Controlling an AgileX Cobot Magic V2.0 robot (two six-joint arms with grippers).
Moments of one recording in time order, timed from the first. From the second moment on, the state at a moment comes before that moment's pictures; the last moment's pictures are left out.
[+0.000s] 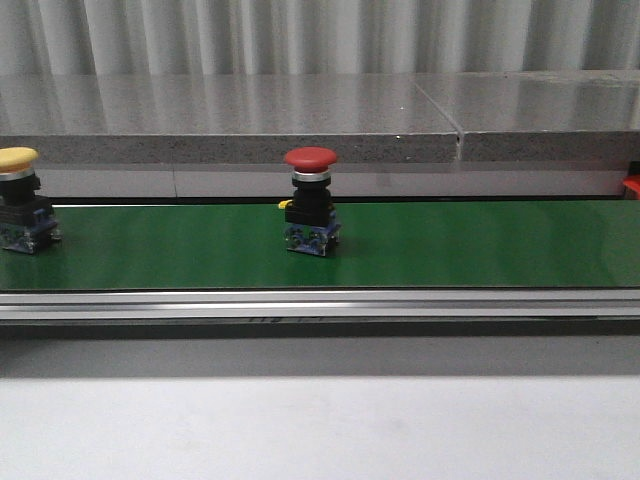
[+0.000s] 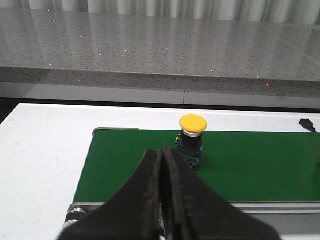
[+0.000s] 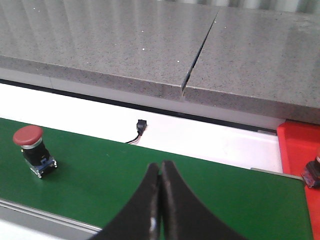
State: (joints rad) left arm -0.11 0.13 -0.38 0.09 0.50 -0.12; right arm -0.17 0.52 -0.58 0.77 0.53 -0.79
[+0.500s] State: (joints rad) left arm -0.11 0.13 -0.38 0.09 0.50 -0.12; right arm -0.17 0.52 -0.58 0.77 0.55 -0.79
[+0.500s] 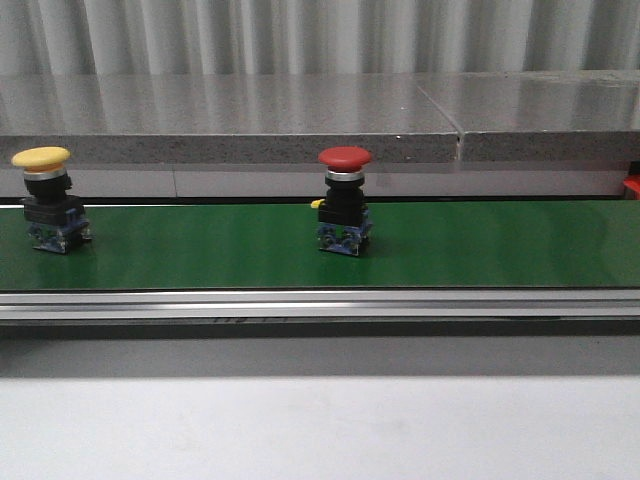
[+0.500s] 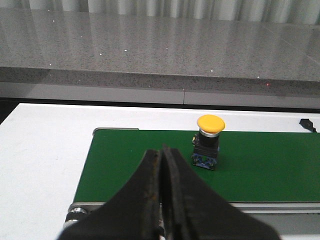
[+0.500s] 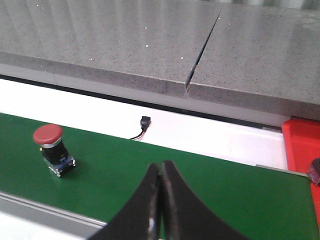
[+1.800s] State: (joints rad) left arm -0.11 0.13 -0.38 0.09 0.50 -0.12; right arm 0.13 1.36 -0.83 0.83 0.51 -0.95
